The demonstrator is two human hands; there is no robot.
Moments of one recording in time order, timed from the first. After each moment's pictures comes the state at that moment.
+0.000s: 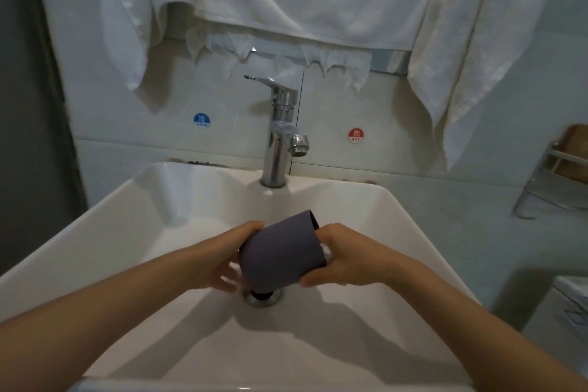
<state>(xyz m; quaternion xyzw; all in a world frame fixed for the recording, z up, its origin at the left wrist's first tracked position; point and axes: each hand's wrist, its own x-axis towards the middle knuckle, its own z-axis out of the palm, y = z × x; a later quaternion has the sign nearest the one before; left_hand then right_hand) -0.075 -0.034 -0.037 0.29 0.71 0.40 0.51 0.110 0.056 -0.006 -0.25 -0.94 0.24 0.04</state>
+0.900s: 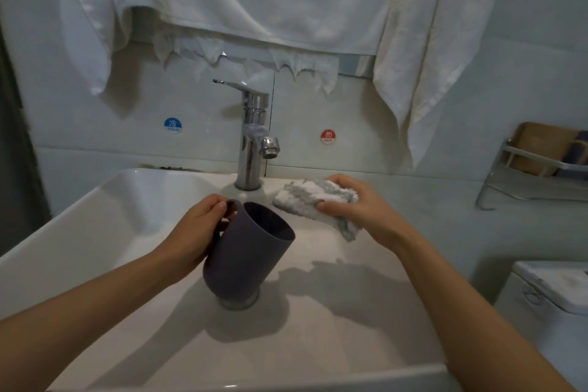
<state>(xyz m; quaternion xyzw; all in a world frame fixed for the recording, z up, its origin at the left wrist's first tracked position) -0.061 -0.029 -0.021 0.40 0.64 0.59 0.29 0.147 0.105 0.017 -0.30 -0.83 0.35 0.31</state>
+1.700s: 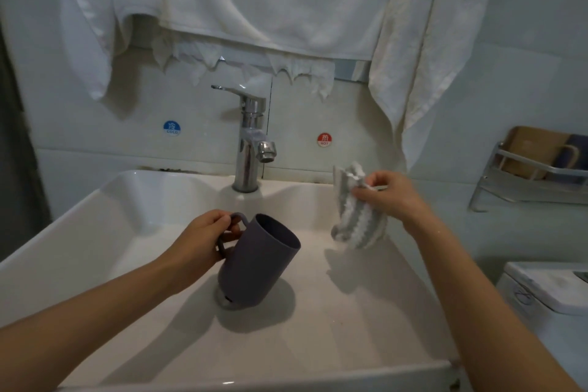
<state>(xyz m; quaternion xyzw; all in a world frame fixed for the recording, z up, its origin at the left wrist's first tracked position) -0.056 -0.025 -0.029 0.34 0.59 0.62 0.38 0.175 0.128 0.043 -0.46 -0.75 0.30 0.36</state>
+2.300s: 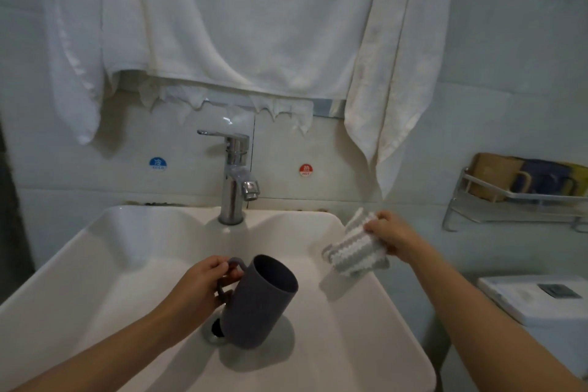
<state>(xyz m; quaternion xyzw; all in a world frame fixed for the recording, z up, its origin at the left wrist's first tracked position) -0.039 -0.029 -0.027 0.29 0.53 0.65 0.46 0.206 0.168 0.035 -0.58 -0.65 0.39 0.31</state>
